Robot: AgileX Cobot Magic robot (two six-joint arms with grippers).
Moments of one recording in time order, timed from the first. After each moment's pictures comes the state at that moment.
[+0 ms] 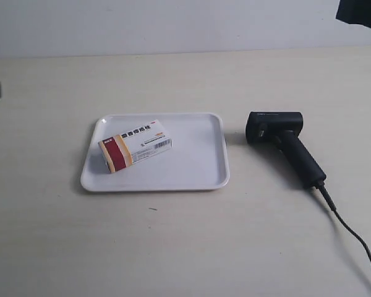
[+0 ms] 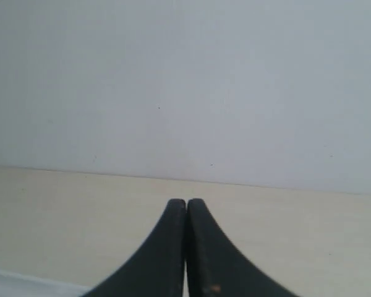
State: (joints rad) left arm -0.04 0.92 -0.41 1.51 -0.45 -1.35; right arm 0.38 1.06 -0.63 -0.02 -0.15 0.11
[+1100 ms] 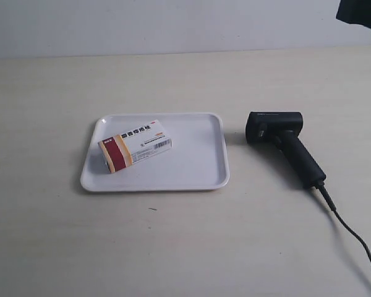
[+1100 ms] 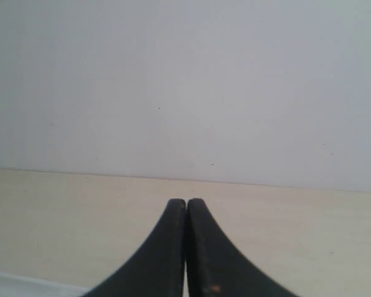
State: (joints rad) left arm 0.00 0.04 0.00 0.23 -0.14 -0.19; right arm 0.38 1.06 -0.62 -0.02 -0.14 0.12
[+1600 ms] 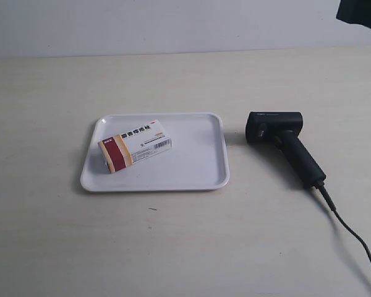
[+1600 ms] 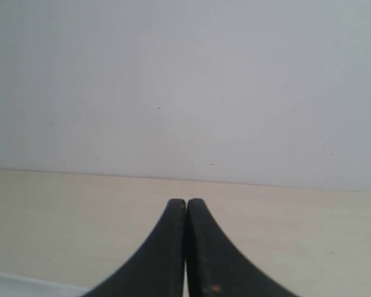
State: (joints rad) left arm 0.00 0.01 0.00 0.10 0.12 -0.08; right arm 0.38 1.06 -0.62 -0.02 -0.15 0.12
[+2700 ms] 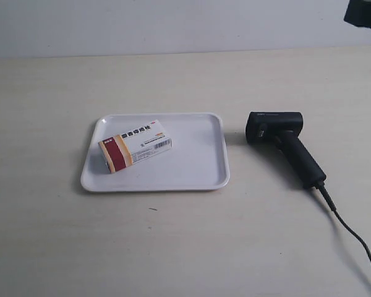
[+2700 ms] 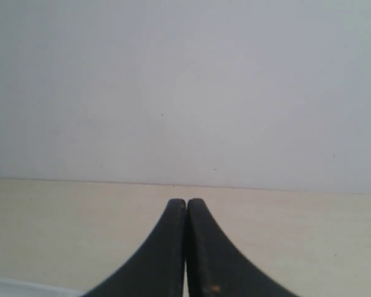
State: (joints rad) left arm 0.00 0.01 0.00 0.02 0.14 0.02; right arm 0.38 1.01 -0.58 -0.01 -0.17 0.13
